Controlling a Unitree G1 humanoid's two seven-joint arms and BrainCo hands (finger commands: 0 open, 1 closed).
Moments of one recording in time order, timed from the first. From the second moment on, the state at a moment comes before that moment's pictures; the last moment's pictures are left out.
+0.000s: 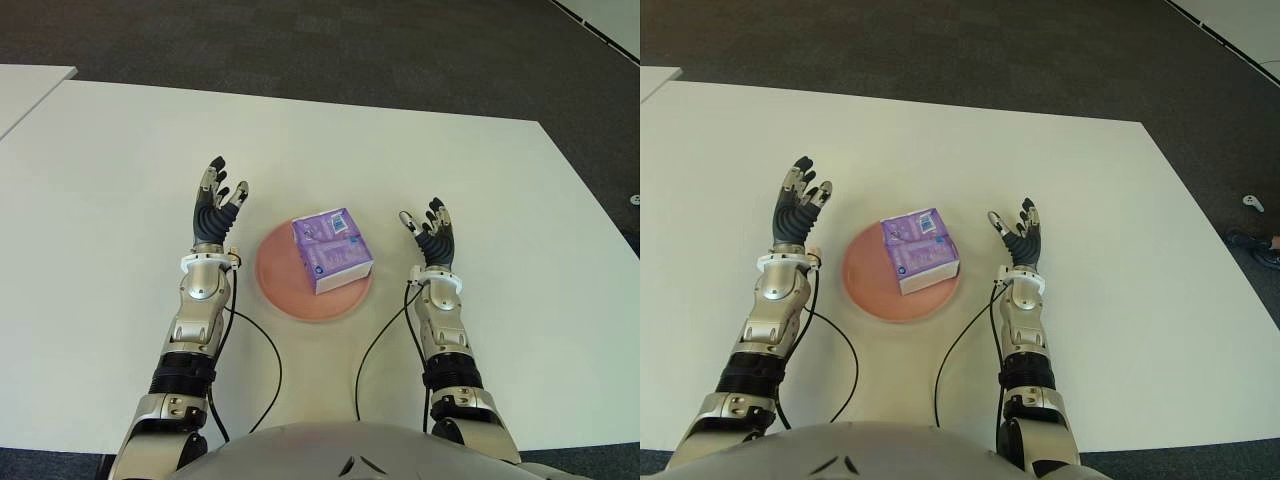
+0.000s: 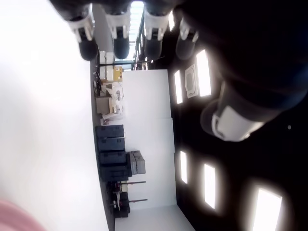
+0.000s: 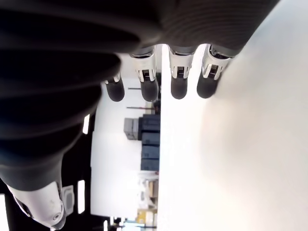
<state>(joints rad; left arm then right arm) -0.13 0.01 0.04 0.23 0.07 -0.22 0.18 -0.19 -0.06 -0.17 0.43 -0.01 -0.21 -0.15</state>
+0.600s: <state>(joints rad) -0.15 -0.01 0.04 0.22 0.09 -0.15 0.21 -0.26 -0.06 -0.17 0.61 0.02 -0.35 -0.07</state>
